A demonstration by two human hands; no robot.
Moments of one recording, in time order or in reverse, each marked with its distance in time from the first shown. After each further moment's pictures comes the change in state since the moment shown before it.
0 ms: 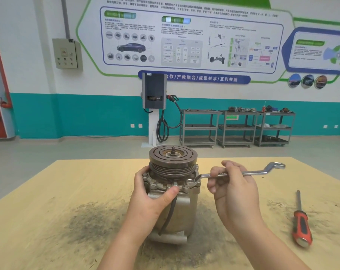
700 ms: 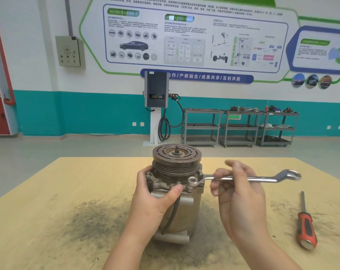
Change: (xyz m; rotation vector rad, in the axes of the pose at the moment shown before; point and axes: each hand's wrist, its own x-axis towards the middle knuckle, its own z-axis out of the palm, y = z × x) left_hand -0.004 0.006 0.006 0.056 0.070 -0.035; right_hand -0.011 0.006 -0.004 0.059 -0.014 -0.136
